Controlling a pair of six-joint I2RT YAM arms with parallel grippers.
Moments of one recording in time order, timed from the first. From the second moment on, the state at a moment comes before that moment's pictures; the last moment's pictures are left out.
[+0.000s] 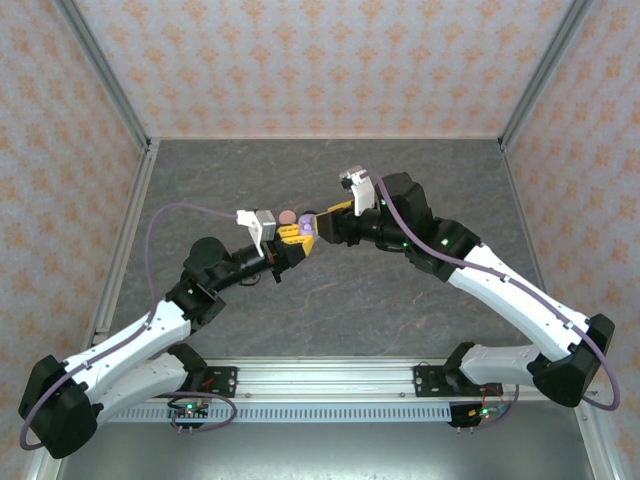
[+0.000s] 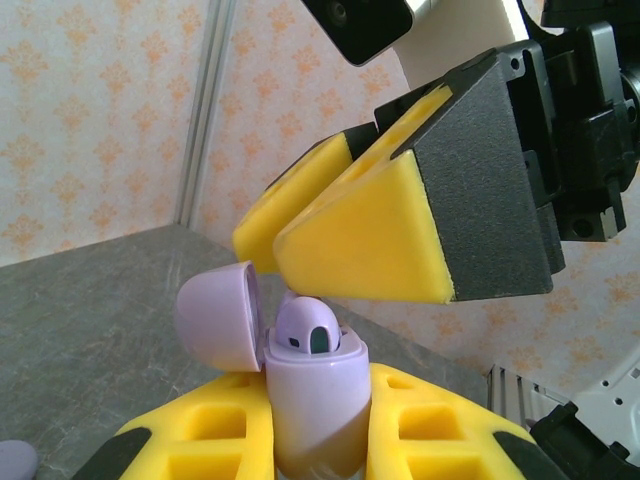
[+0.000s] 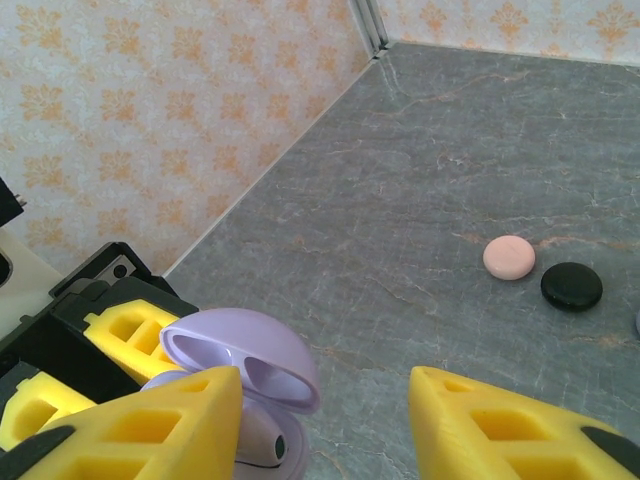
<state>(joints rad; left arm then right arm) -0.62 0.91 0.54 0.47 0.42 -0.32 0.79 1.20 1.25 -0.47 -0.22 0.36</state>
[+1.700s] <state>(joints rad) -0.63 0.90 0.54 0.48 0.47 -0.30 0.67 1.14 1.08 -0.05 -0.73 0.65</state>
